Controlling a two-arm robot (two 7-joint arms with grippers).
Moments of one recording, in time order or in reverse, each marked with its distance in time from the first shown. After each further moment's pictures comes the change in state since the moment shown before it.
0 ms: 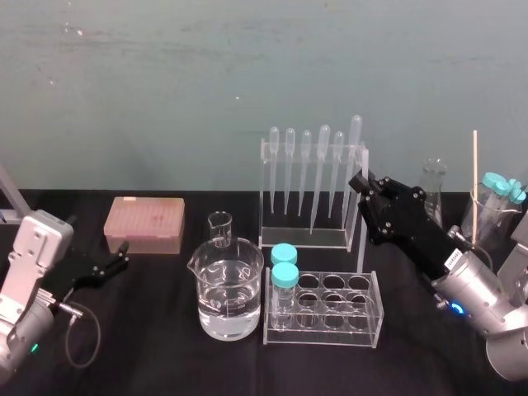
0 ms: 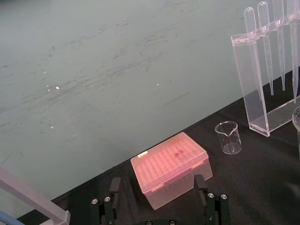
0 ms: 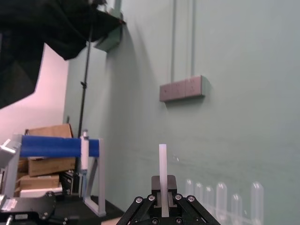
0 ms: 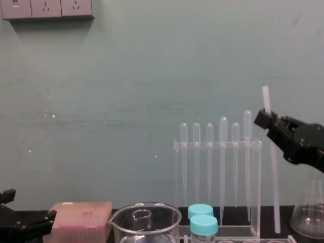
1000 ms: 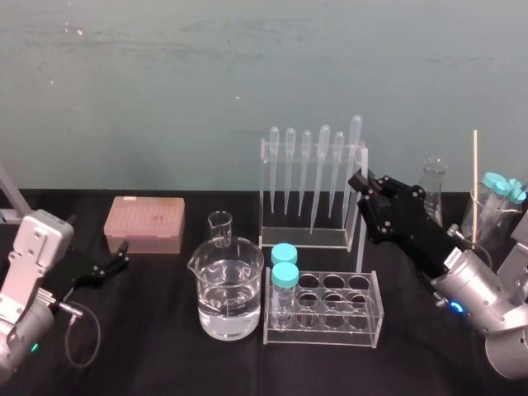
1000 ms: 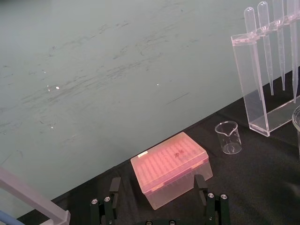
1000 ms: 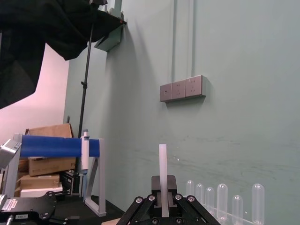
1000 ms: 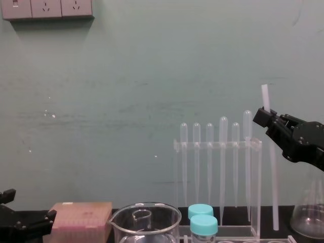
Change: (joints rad) left arm 0.000 0.000 0.000 0.000 0.000 0.000 0.000; right arm 0.004 0.001 -0.004 -0.003 0.002 -0.006 0.004
